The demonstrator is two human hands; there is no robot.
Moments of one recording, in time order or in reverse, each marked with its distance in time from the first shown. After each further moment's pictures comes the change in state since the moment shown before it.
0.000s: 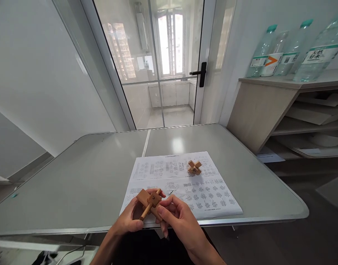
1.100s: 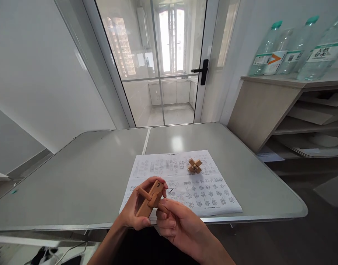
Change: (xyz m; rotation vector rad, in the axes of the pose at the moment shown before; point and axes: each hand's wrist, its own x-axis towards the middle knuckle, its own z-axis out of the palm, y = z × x) left_hand 0.028 0.022 0.013 0.187 0.055 0.171; right_hand 0.000 -0.015 -0.001 0.631 -0.180 0.356
